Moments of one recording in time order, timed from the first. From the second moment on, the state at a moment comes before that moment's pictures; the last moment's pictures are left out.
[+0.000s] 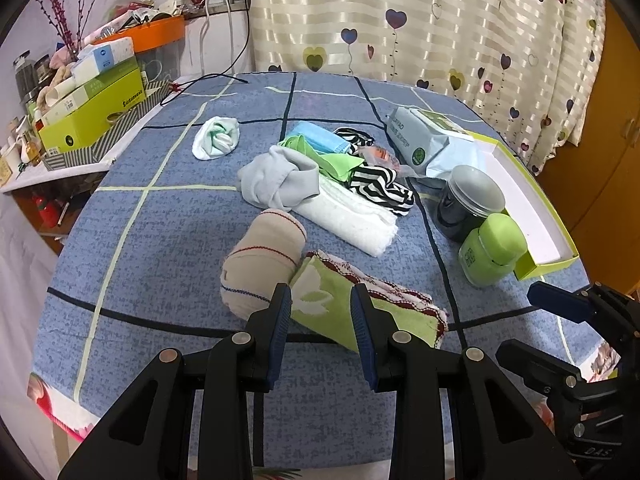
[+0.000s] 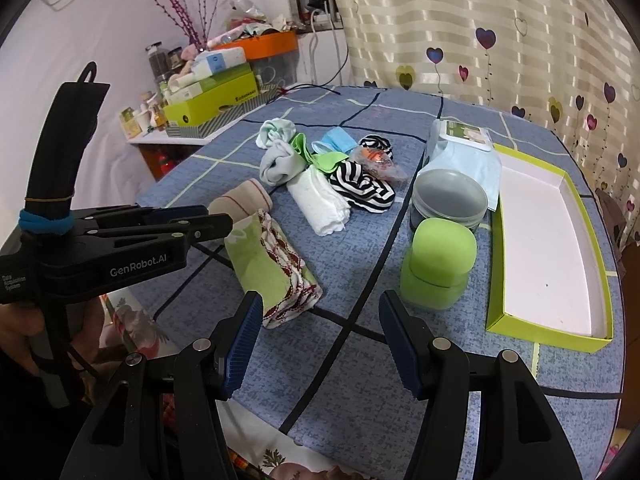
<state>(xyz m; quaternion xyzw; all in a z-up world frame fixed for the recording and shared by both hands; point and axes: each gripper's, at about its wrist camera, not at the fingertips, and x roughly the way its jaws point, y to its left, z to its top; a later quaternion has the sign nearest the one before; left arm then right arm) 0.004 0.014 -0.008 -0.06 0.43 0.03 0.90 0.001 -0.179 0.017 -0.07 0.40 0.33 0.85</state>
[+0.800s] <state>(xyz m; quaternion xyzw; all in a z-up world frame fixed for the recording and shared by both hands) -0.002 0.027 -0.006 -0.08 0.42 0.02 0.91 -0.001 -0.162 0.019 -0.08 0.40 0.36 0.84</state>
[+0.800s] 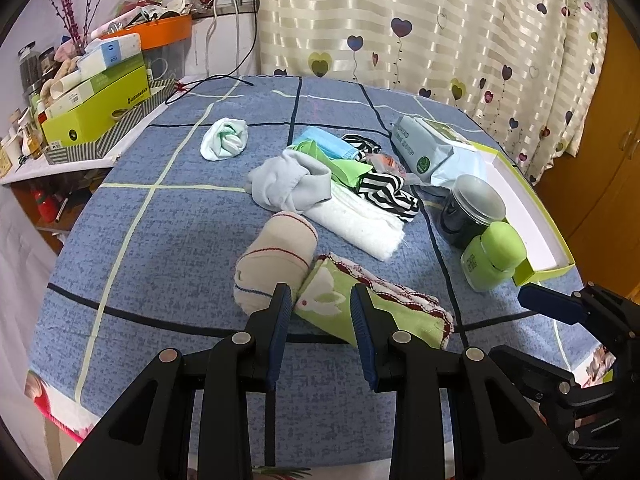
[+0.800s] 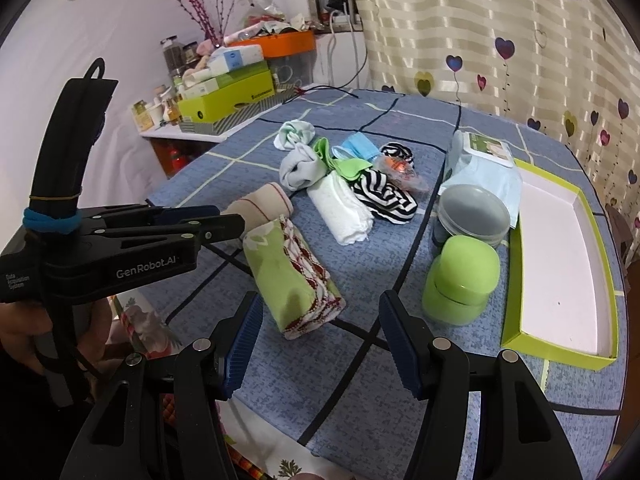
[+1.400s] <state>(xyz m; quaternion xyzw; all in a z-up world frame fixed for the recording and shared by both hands) -0.004 0.039 -0.005 -0.08 0.41 0.04 0.91 0.006 -0.145 0.018 -0.09 0.39 0.38 0.83</state>
